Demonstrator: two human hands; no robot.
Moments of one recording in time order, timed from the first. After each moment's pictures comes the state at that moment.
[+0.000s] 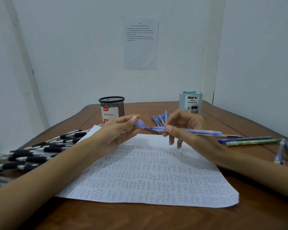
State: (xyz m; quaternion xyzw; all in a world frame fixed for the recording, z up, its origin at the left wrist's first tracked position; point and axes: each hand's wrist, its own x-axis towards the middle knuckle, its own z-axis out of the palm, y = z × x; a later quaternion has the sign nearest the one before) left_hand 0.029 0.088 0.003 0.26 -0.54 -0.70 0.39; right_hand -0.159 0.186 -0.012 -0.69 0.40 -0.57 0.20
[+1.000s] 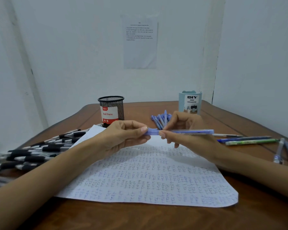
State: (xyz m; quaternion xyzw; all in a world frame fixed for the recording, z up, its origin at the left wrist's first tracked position) left_hand 0.026 0.098 0.001 0.26 -0.63 -0.66 0.31; right_hand -0.157 0.187 -0.012 -0.70 0.42 -0.55 0.19
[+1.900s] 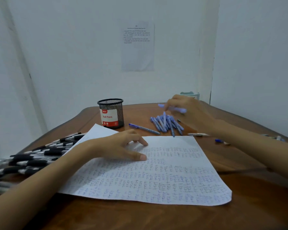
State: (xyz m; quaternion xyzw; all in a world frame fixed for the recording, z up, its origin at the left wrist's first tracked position) left_hand 0.038 0.087 0.007 0.28 -0.94 -0.18 -0.02; right_hand -0.210 0.129 0.016 -0.77 0.47 -0.35 -0.26
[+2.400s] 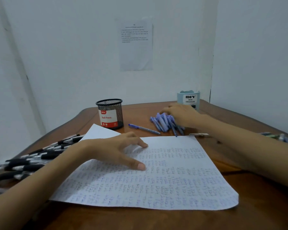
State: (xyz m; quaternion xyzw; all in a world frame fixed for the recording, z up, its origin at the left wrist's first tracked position) left_hand 0.040 0.087 0.013 0.28 -0.94 -0.18 -0.09; right_hand -0.214 0.086 0.010 -0.71 0.68 -0.06 -0.19
